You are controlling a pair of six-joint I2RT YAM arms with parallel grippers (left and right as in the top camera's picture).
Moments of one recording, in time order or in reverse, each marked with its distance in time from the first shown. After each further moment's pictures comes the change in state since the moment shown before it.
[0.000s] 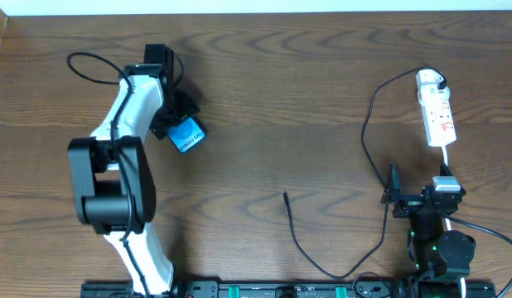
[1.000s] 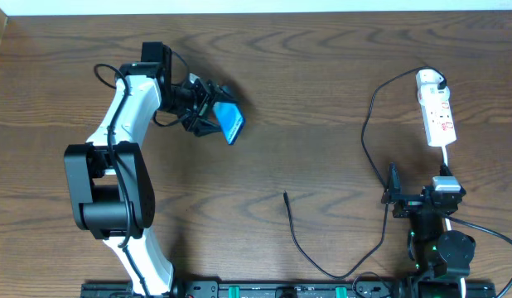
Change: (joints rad) left arm 0.000 -0.040 -0.001 -0.038 0.877 -0.016; right arm 0.000 0.000 0.000 0.000 0.000 0.000
